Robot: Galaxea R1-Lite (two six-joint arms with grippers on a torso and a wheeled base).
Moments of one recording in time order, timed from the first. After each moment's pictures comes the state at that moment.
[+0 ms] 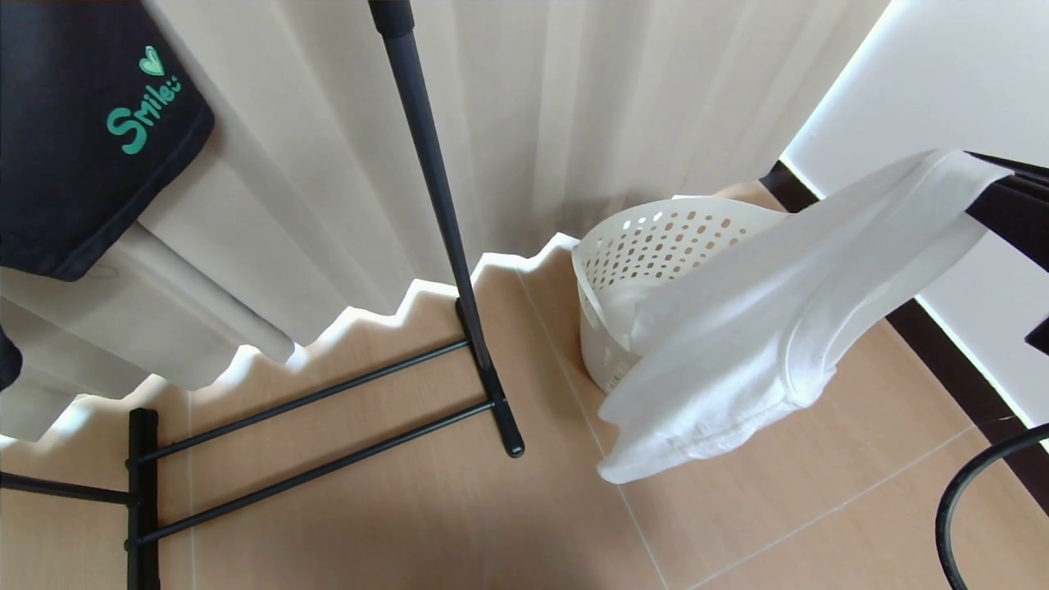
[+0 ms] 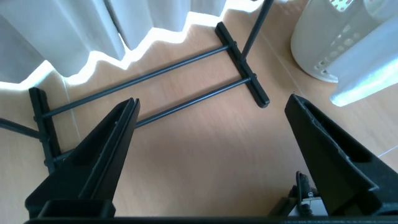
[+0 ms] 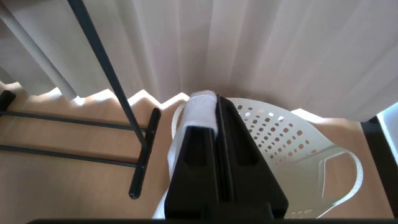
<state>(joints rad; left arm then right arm) -0.01 0.00 -0.01 0.03 -0.05 0.01 0.65 1.09 -0.75 -0.51 -0.14 -0.27</state>
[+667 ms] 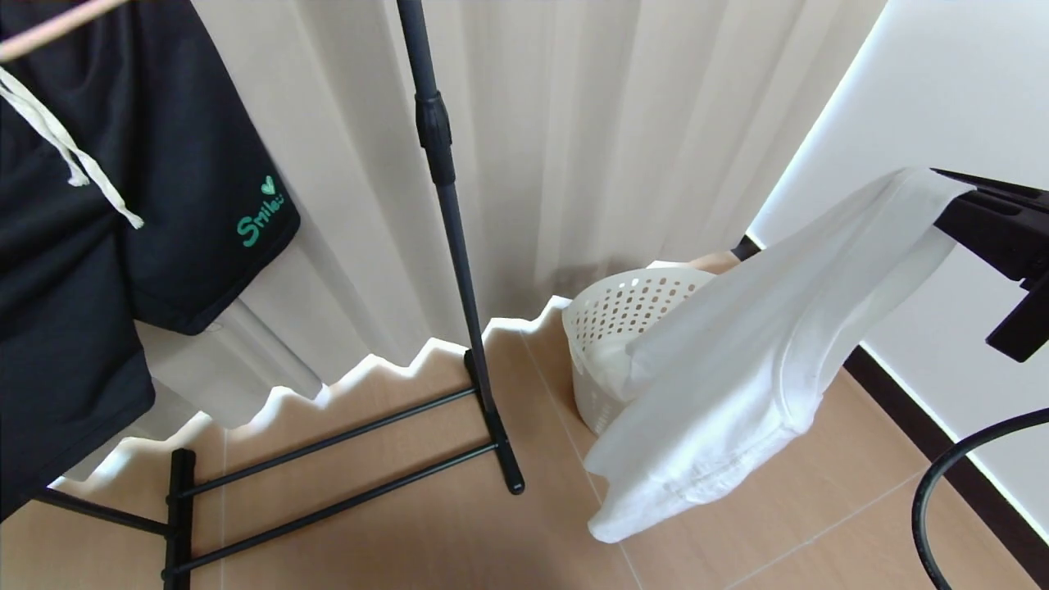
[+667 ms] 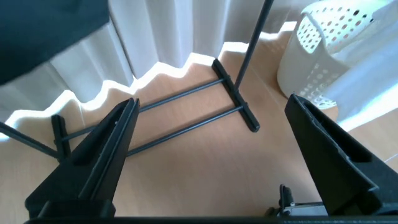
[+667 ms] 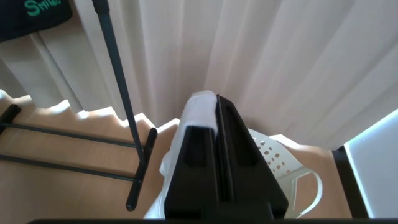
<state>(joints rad) -0.01 0.00 -0.01 0.03 -0.05 0.00 0.61 1.12 -0.74 -0.52 -0.13 -0.27</state>
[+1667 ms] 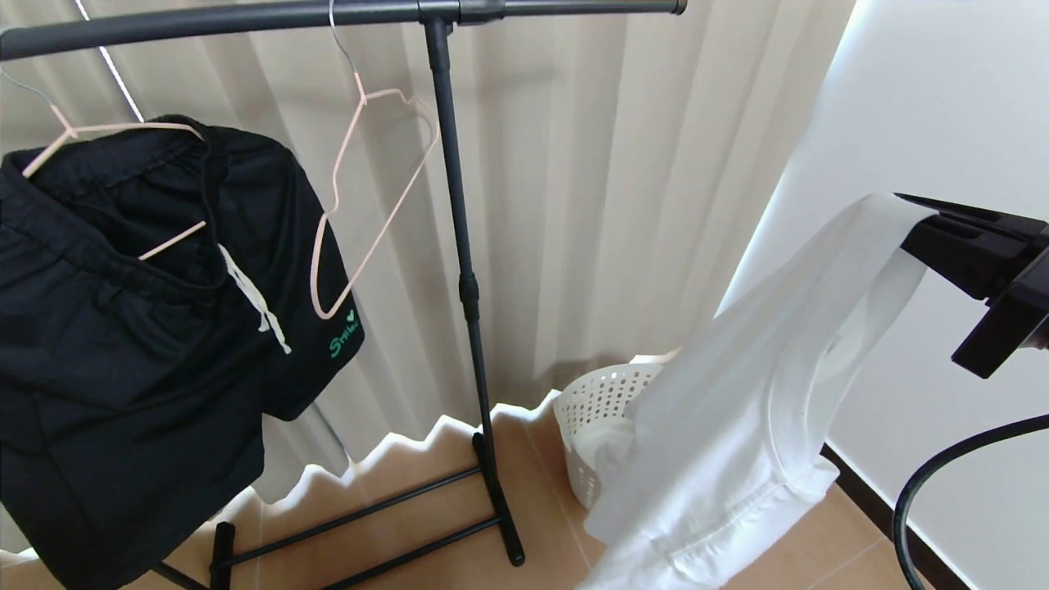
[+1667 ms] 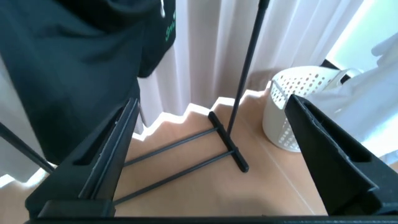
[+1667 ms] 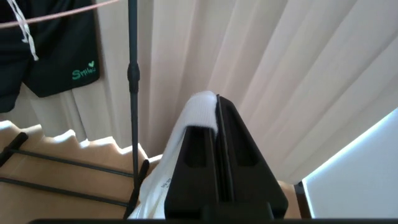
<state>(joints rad) -0.01 0.00 -0.01 0.03 -0.05 0.00 0.61 1.15 -0.72 -0.52 -0.13 -0.27</state>
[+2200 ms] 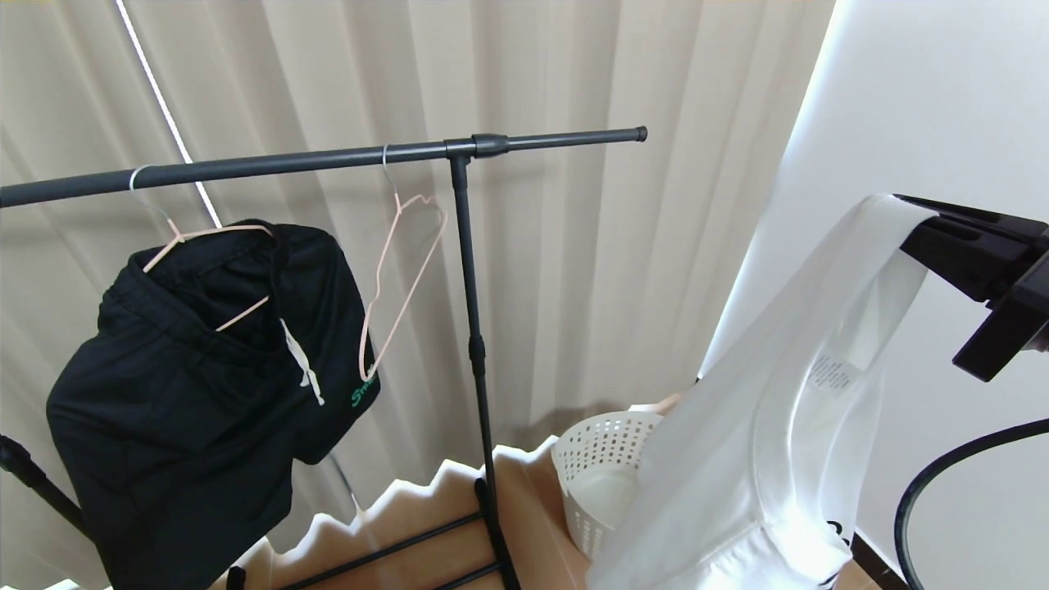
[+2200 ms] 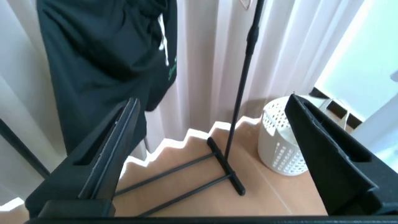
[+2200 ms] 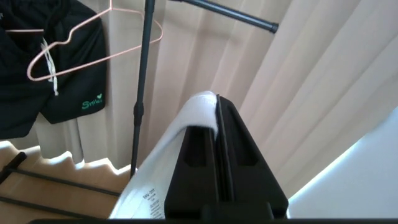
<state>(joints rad) -0.01 0.00 -0.01 0.03 -0.05 0.00 0.61 1.15 -0.72 -0.52 -0.12 -0.27</state>
